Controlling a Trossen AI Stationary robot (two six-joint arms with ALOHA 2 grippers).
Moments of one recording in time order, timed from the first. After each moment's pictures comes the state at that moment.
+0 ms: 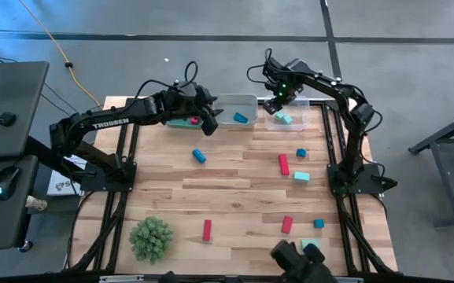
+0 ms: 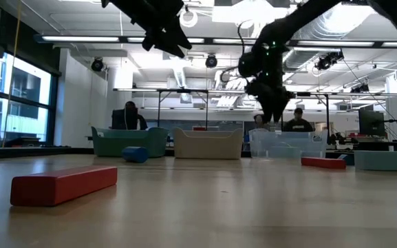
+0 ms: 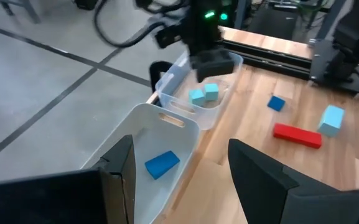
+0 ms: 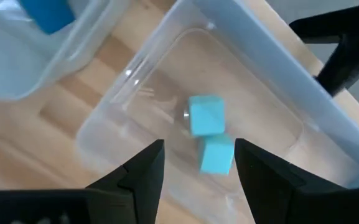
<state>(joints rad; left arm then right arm) 0.49 1.41 1.22 -0.30 -0.13 -0.01 -0.80 1.93 1.67 -1.21 0.02 0.05</state>
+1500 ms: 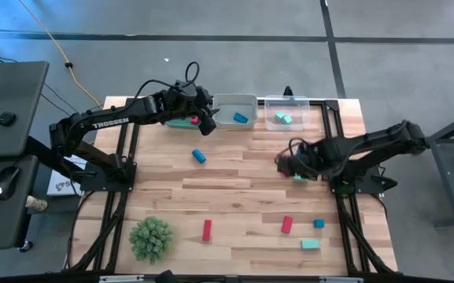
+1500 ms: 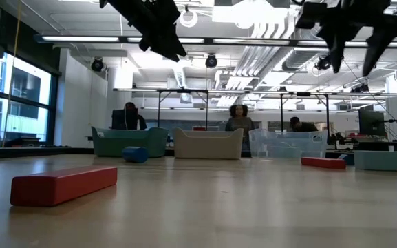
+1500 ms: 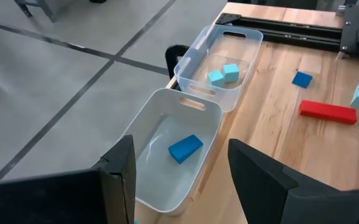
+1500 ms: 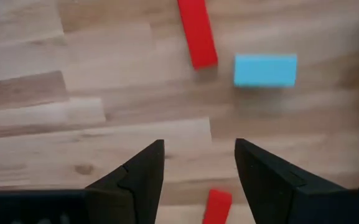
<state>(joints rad) 0.50 1.41 1.22 -0.36 -0.17 0.08 0.21 1.28 1.13 -1.25 0.13 1.93</state>
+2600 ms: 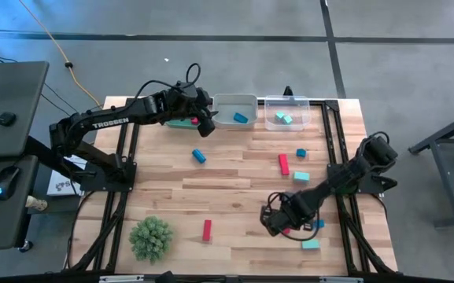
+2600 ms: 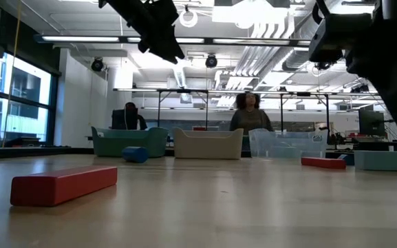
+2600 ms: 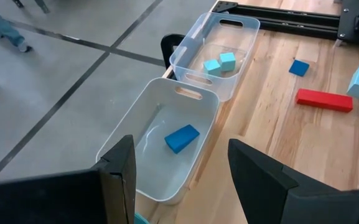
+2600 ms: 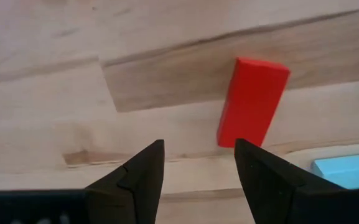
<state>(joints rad) 0.50 1.41 1.22 -0.40 -0.16 0.08 0.57 1.72 1.13 -0.80 -0.06 2.30</state>
